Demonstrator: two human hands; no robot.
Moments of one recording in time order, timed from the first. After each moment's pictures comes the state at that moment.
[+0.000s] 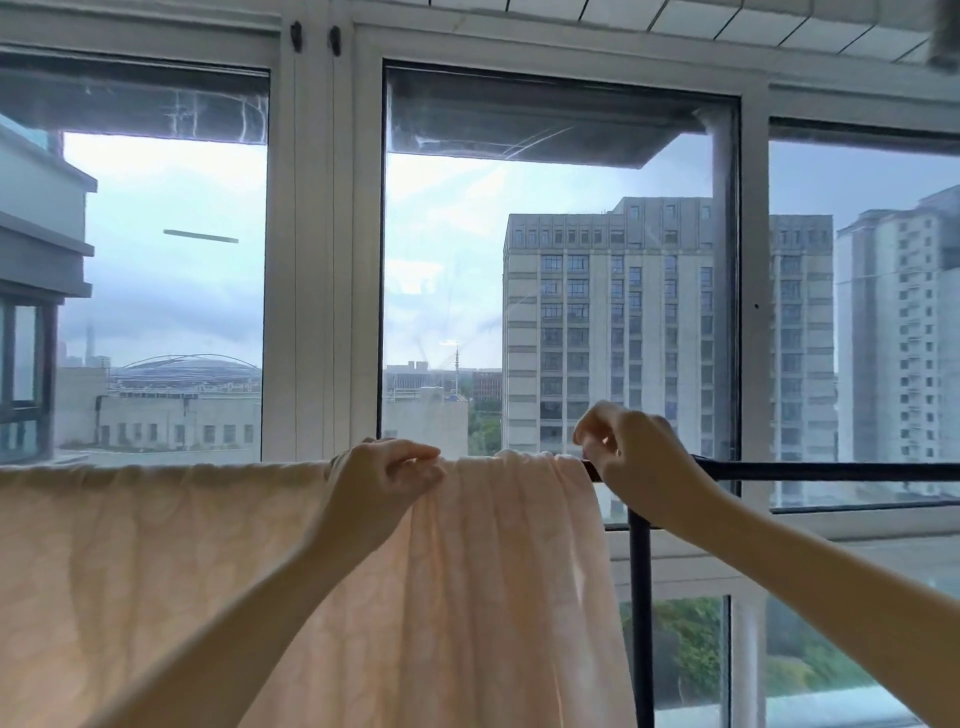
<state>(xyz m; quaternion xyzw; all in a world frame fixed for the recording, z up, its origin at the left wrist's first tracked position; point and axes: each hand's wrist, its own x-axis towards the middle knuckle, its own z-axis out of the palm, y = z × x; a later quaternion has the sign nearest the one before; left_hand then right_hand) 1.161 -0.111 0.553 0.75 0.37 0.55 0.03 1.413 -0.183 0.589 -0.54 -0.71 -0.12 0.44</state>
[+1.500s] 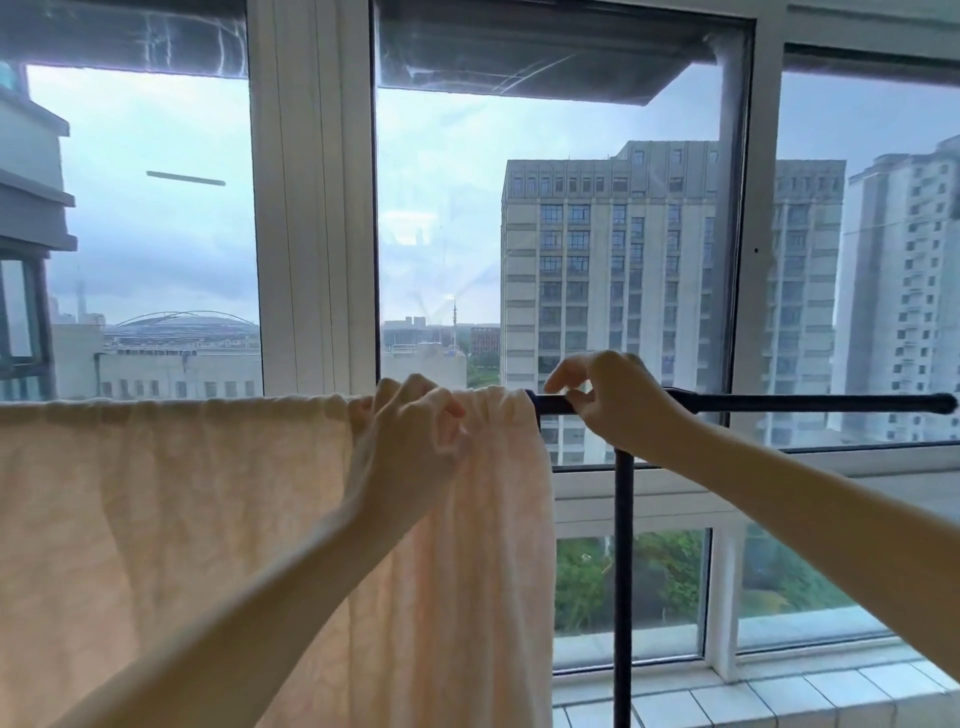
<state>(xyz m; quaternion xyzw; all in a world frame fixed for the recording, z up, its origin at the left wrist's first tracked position) 1.194 -0.149 0.536 0.74 0.42 0.50 -0.16 1.407 -0.182 0.586 -0.55 -0.74 -0.13 0.36</state>
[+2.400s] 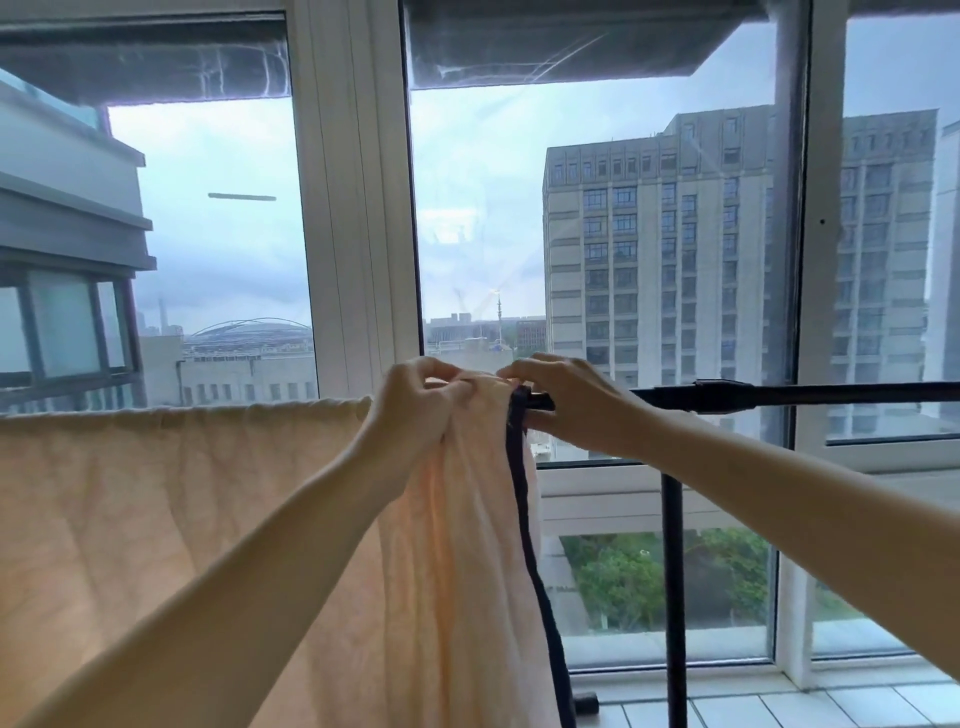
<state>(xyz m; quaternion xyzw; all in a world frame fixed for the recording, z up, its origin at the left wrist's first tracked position) 1.175 -0.167 0.576 0.67 0.41 0.57 0.25 1.370 -0.134 0.576 -0.38 -0.85 -0.16 0.32</state>
